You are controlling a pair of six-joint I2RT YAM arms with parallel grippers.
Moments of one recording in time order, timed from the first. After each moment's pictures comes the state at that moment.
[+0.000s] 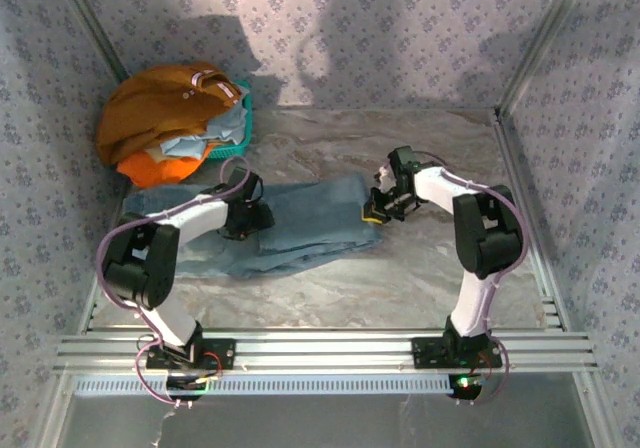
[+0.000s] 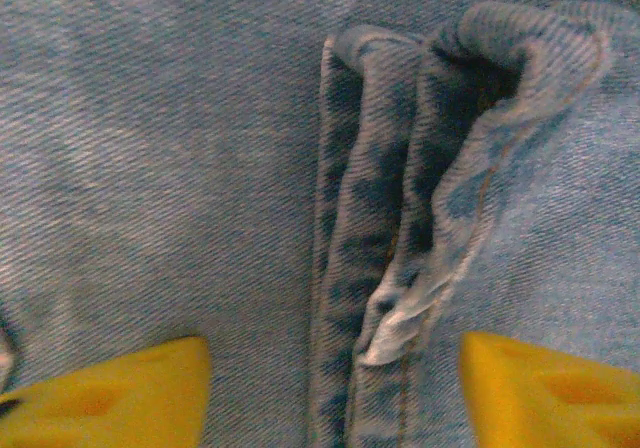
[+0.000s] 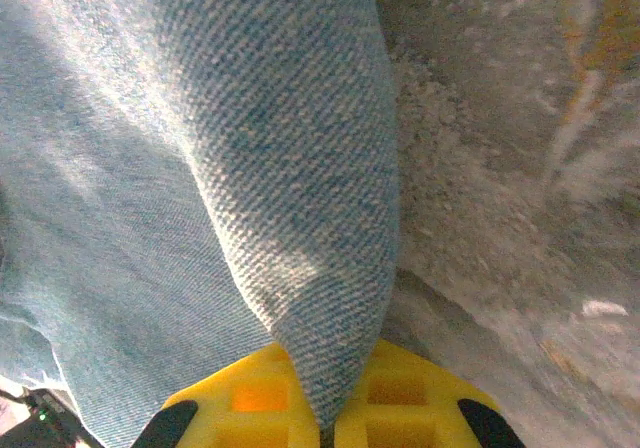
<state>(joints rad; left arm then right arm) -0.38 1.64 0.93 -0.48 0.01 -0.68 0.28 1.85 1.21 -0.66 -0.52 0.38</state>
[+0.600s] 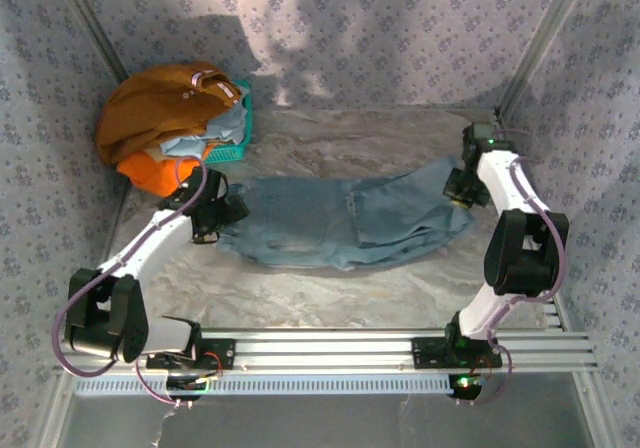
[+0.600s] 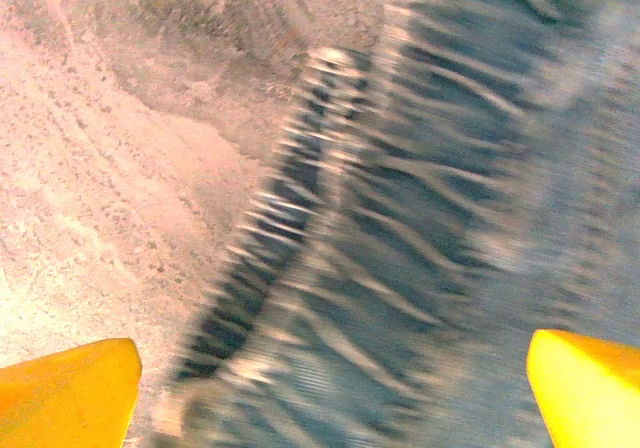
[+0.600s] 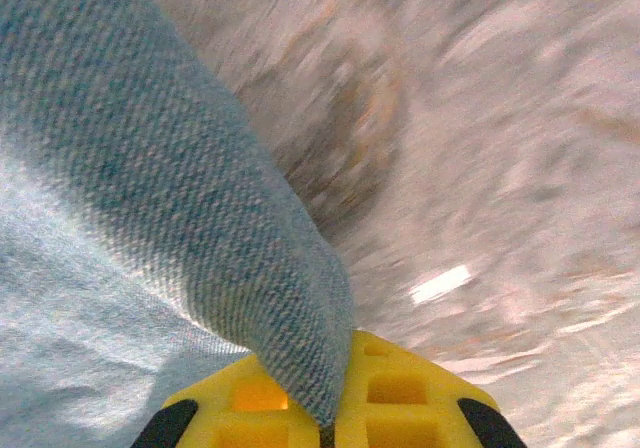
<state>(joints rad) -0.24 1.32 0.85 -0.62 -0.08 -0.72 -0.10 1.70 1.40 -1.05 0.10 0.39</state>
